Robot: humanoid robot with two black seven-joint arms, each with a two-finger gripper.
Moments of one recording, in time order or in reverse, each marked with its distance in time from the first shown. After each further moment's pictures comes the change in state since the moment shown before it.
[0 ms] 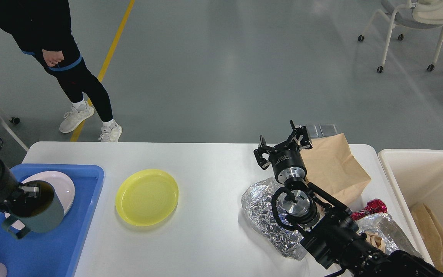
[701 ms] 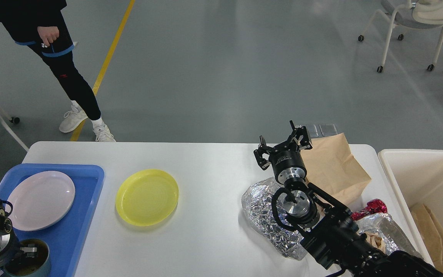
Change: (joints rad) left arm 0.394 -0.091 -0.014 0.056 0.022 0.258 -0.001; right arm -0.001 0.000 0.000 0.000 0.000 0.000 0.000
